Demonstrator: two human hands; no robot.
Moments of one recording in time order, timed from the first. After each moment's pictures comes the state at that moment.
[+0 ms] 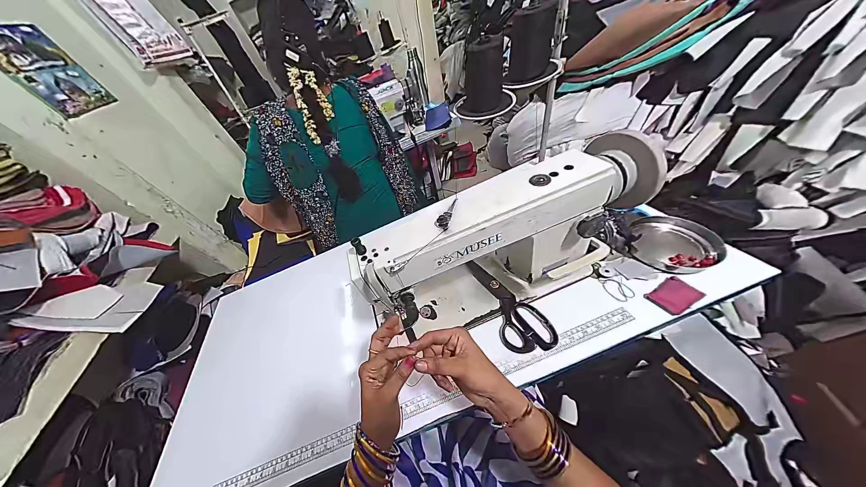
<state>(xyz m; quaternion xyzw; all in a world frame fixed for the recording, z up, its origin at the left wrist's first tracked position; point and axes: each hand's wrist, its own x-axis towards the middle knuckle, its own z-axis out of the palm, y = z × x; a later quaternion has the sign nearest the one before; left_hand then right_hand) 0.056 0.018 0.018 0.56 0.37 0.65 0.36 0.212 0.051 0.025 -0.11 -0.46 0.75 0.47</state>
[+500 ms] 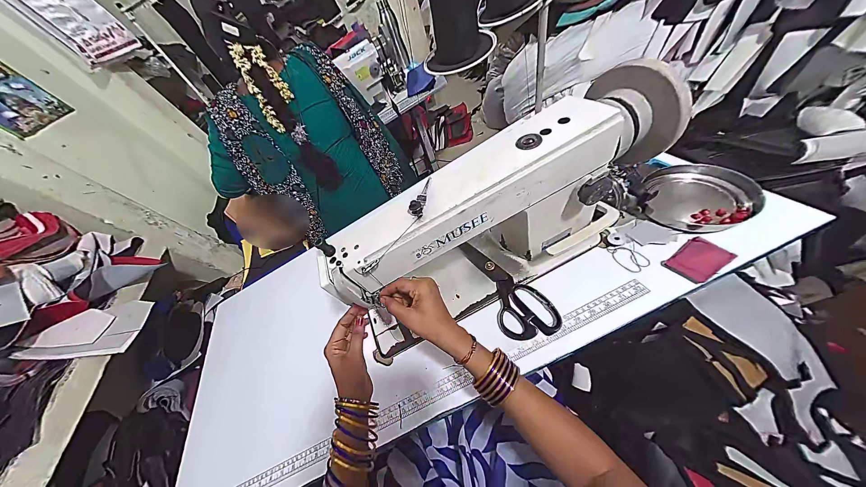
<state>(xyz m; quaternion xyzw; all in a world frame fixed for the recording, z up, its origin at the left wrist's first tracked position) 0.035 0.065 0.016 0.47 0.57 0.62 0.26 0.172 0.134 0.010 -0.29 -0.65 0.37 0.60</state>
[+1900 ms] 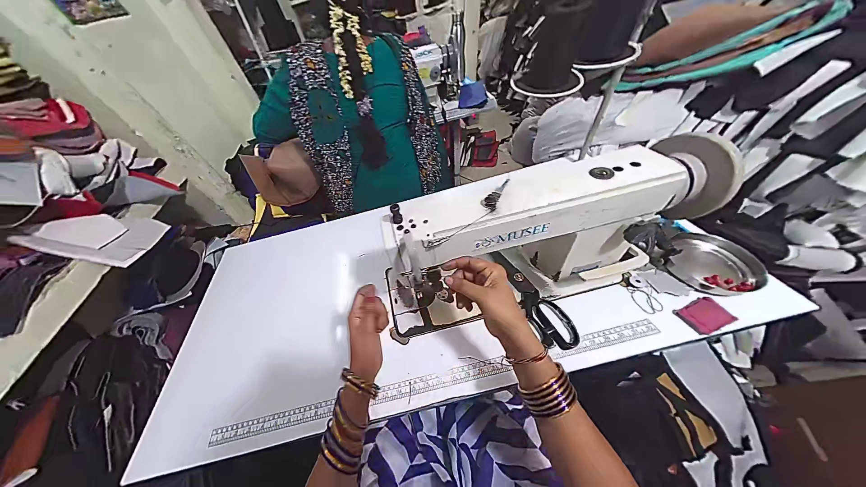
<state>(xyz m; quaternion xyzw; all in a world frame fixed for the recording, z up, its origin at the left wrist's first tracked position) 0.003 0.052 0.014 0.46 0.40 0.70 0.38 0.203 0.106 0.055 -0.32 -0.52 0.59 0.53</state>
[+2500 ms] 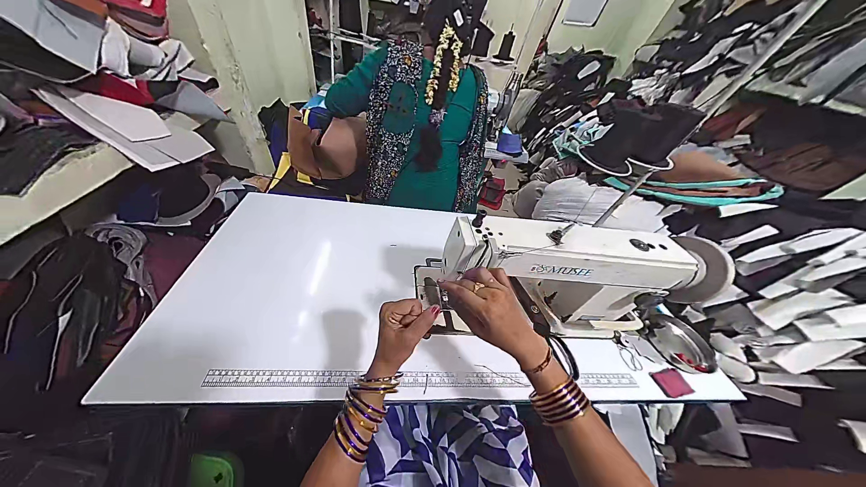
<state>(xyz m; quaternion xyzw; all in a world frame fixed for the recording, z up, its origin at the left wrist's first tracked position) -0.020 0.023 0.016 0.49 0.29 0.77 0.28 0.150 0.101 0.067 -0.15 -0.92 -0.11 0.36</state>
